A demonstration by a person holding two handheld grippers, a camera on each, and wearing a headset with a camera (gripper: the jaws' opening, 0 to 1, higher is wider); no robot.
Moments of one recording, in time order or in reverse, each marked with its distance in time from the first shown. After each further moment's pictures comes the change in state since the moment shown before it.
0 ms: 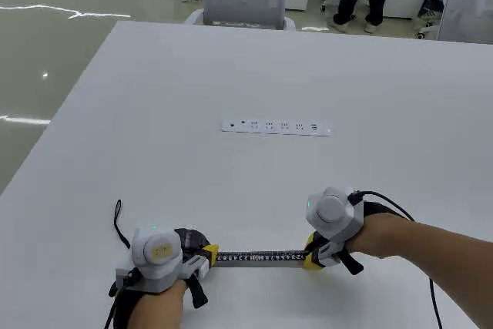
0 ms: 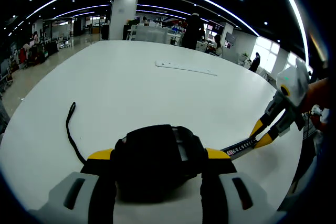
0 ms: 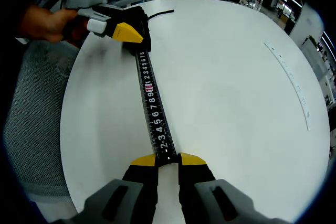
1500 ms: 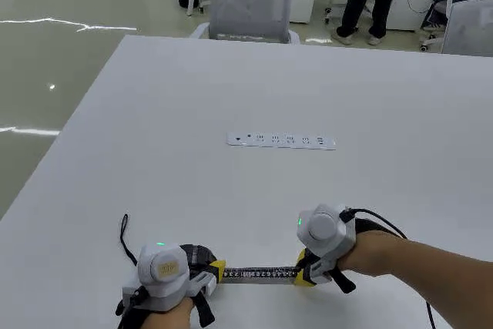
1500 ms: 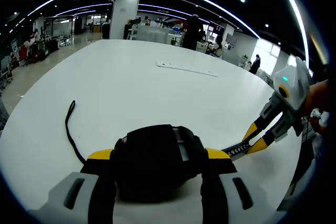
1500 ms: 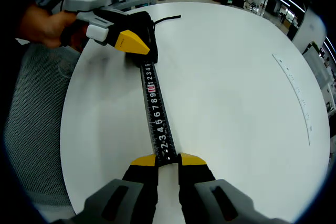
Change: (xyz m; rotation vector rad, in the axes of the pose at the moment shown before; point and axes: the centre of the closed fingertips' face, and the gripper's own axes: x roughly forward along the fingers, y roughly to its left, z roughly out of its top) left arm 0.000 0.000 0.000 -0.020 0.001 -0.007; right arm 0.011 0.009 0.028 -0.036 -0.031 0.011
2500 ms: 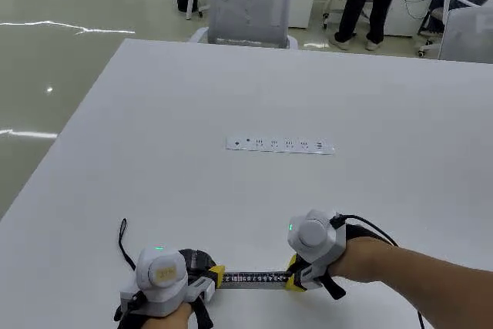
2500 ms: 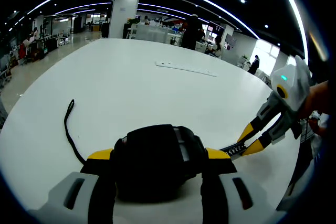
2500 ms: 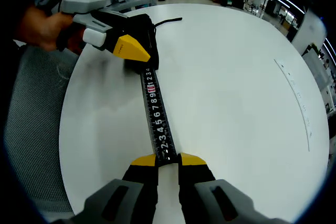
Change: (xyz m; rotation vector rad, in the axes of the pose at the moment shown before) left arm 0.002 -0.001 -0.001 -0.007 0.004 -0.012; right arm 0.007 0.001 0.014 -0.005 -0.008 -0.011
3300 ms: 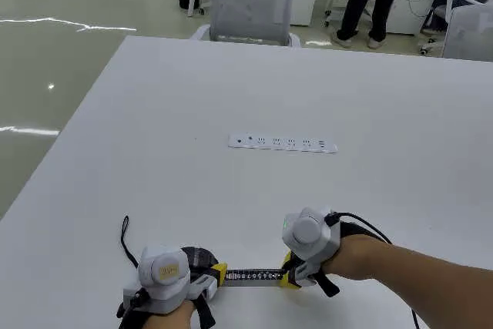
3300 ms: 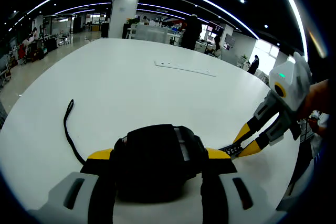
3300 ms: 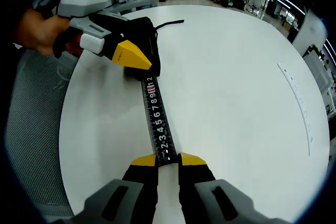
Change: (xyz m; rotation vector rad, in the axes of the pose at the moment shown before) left arm 0.001 0.000 -0.001 -0.001 0.000 -0.005; right arm 0.007 0.001 0.012 -0.005 -0.007 0.005
